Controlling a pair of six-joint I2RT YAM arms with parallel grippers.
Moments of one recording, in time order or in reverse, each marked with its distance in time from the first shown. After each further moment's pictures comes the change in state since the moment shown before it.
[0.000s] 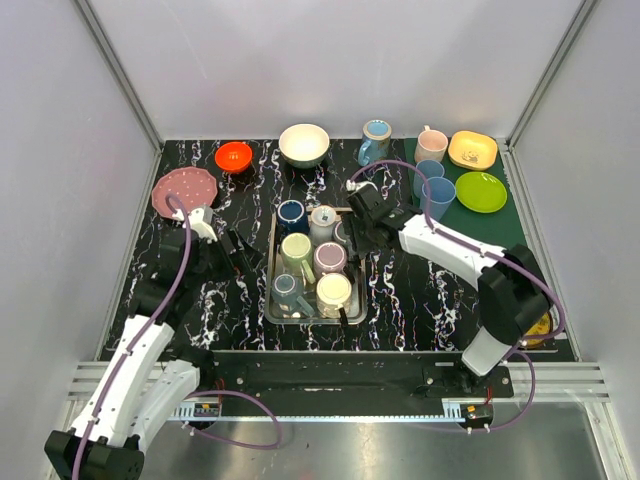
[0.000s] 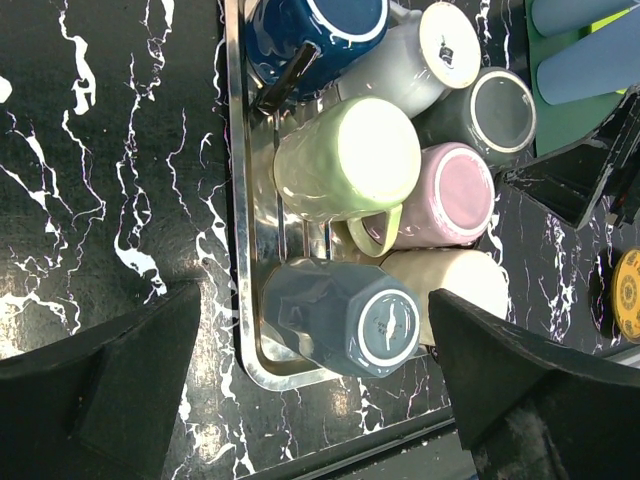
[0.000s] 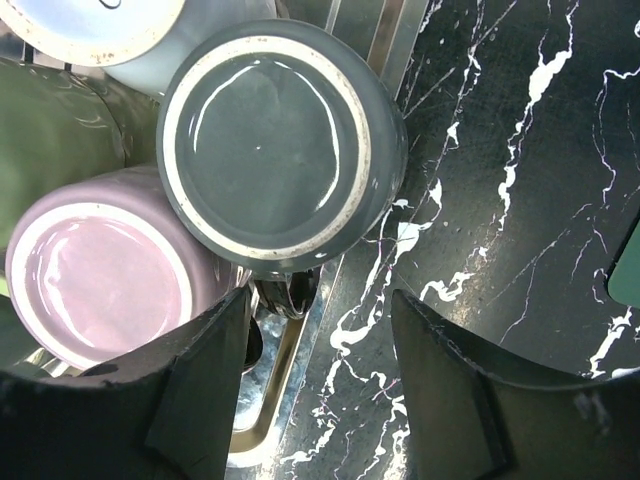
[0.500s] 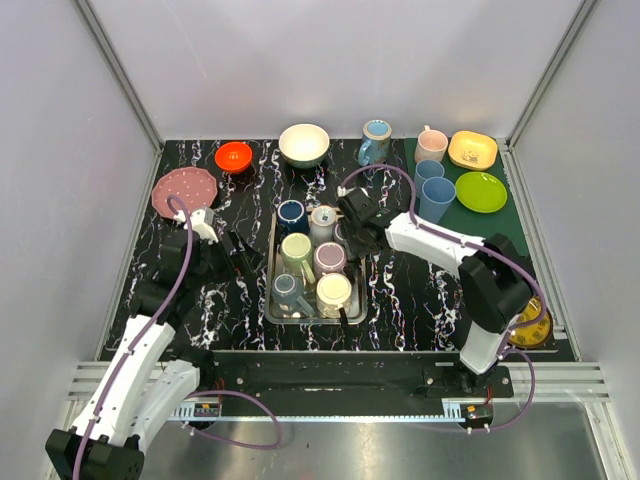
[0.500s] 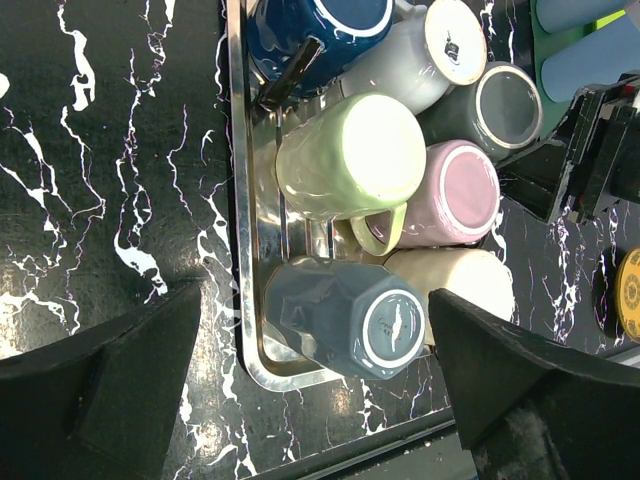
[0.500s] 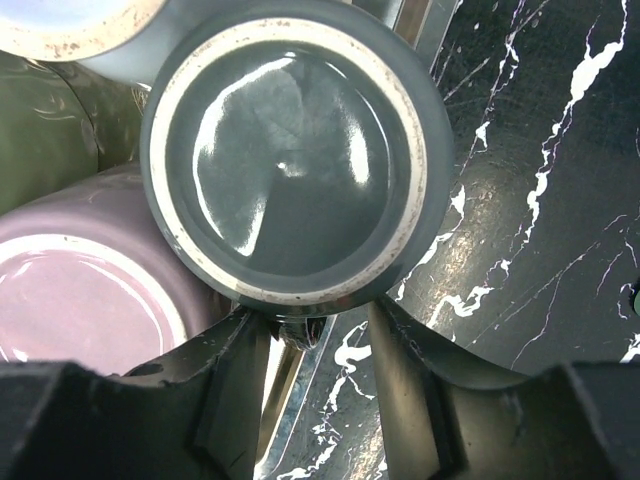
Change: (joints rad) left arm 0.000 0.000 -0.025 0.016 0.001 0.000; right arm 0.019 0.112 0.047 -0.014 0.010 -0.009
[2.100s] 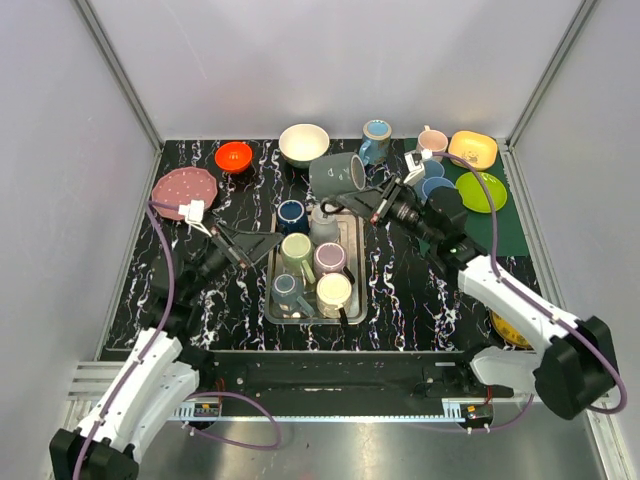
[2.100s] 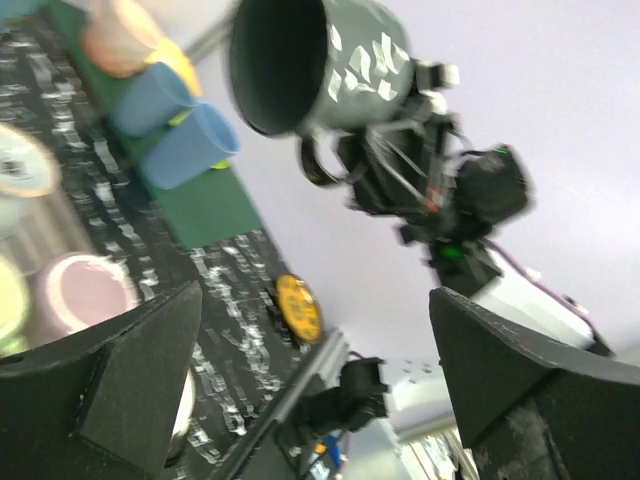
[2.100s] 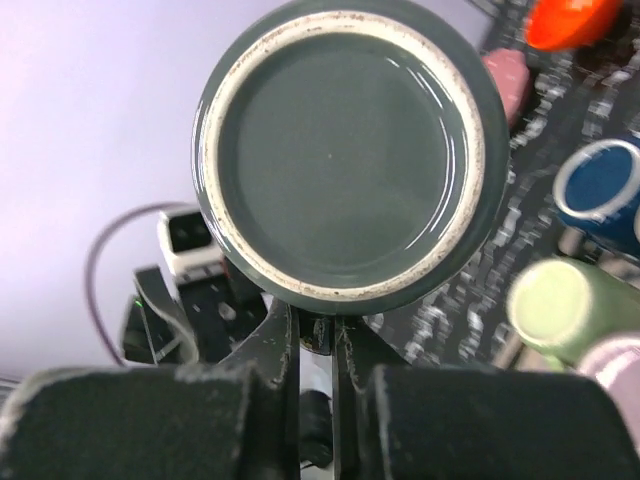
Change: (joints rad) left arm -0.034 -0.090 -0.213 0.821 0.362 -0.523; right arm -0.149 -0.607 -0.389 0.855 -0.578 0.646
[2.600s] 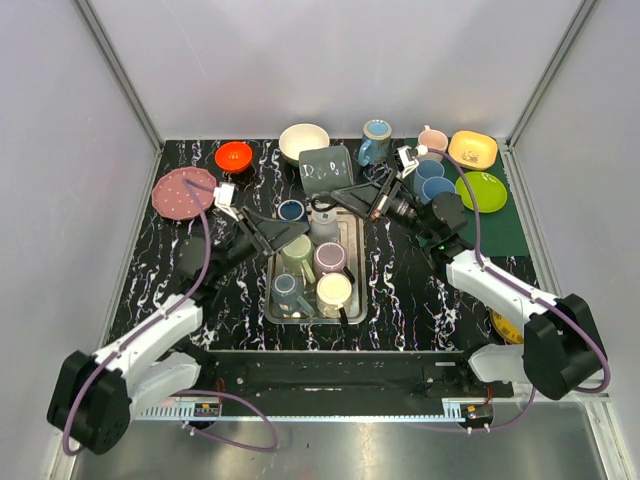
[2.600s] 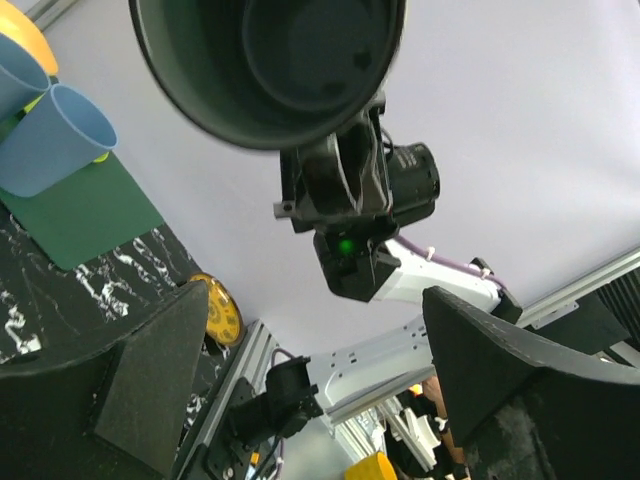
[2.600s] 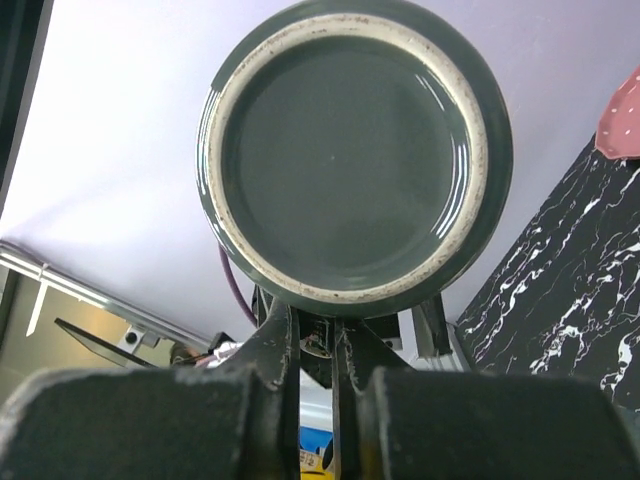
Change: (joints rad) left arm -0.199 0.318 -0.008 0.566 -0.010 -0.189; right arm -0.033 0.140 -0.070 0.575 -0.180 0.373
